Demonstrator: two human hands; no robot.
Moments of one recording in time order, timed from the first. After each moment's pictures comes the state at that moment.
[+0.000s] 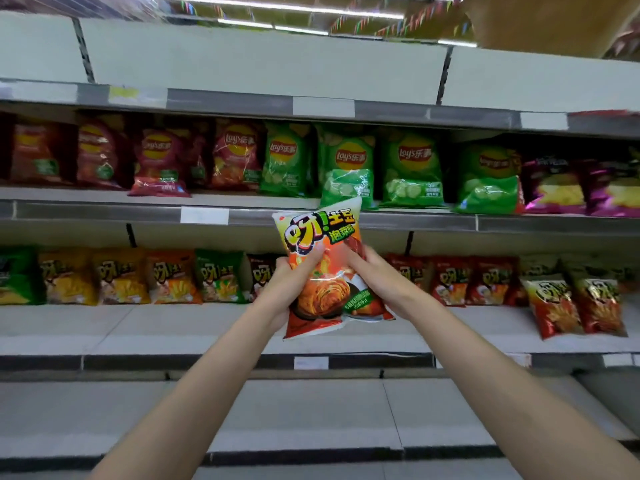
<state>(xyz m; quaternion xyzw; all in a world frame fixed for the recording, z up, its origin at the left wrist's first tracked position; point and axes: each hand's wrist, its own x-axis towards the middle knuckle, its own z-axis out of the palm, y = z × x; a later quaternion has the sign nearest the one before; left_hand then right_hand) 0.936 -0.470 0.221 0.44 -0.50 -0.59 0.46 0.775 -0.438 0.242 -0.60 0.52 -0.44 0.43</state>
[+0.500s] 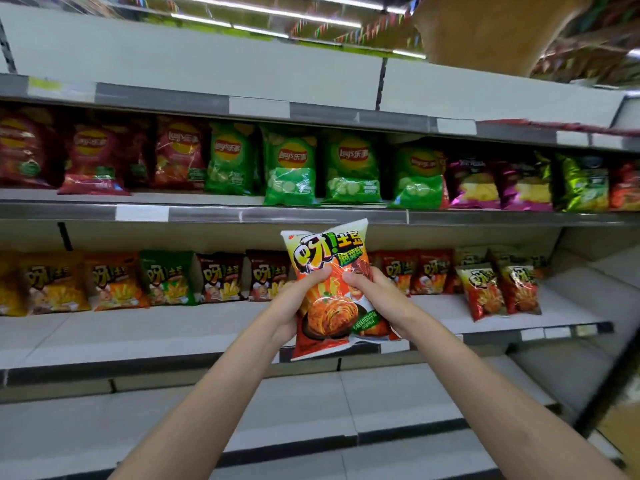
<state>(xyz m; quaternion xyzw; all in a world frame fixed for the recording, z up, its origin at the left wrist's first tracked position) 0.846 -0.417 0.203 0.36 -0.49 -0.70 0.36 0.691 -0.365 0.219 -0.52 0.58 -0.48 0.41</state>
